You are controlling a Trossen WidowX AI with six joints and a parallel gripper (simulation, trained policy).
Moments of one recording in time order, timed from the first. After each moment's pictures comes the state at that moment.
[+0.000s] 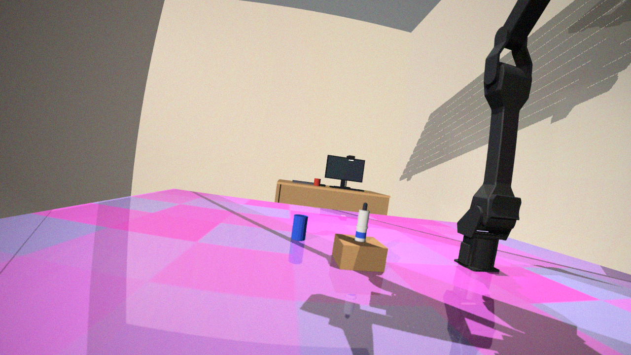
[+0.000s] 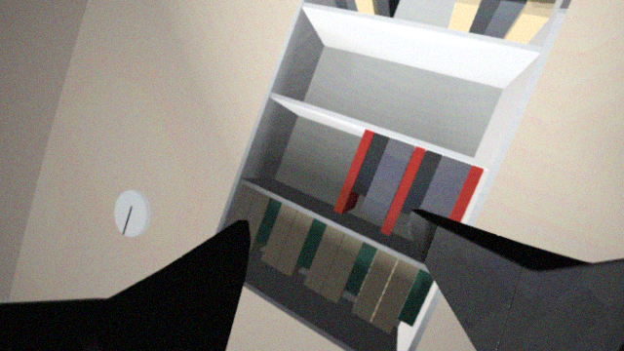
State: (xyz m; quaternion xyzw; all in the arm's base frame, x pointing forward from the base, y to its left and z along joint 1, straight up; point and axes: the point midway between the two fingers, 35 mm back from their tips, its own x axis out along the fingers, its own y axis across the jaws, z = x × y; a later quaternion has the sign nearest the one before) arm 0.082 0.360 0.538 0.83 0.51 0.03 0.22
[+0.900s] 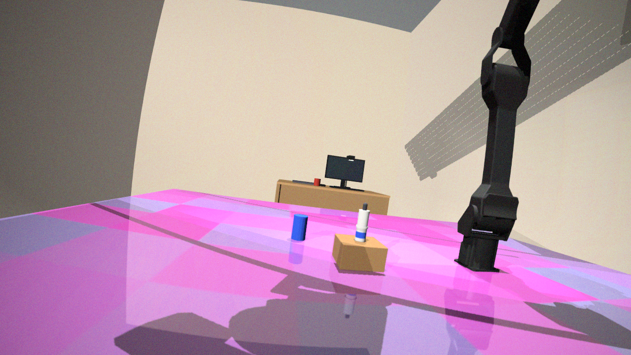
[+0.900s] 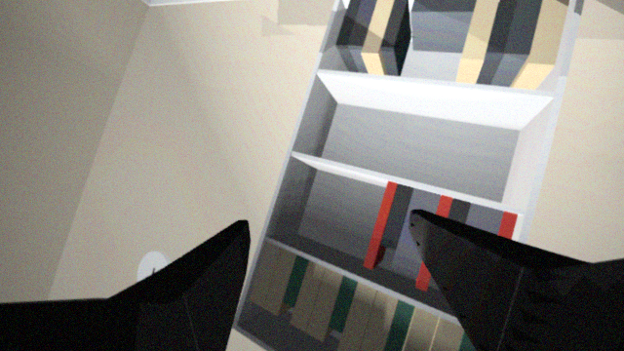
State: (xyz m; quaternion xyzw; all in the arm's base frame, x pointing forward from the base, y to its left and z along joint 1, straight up) arm 0.135 0.338 0.505 0.84 0.48 -0.06 0.23
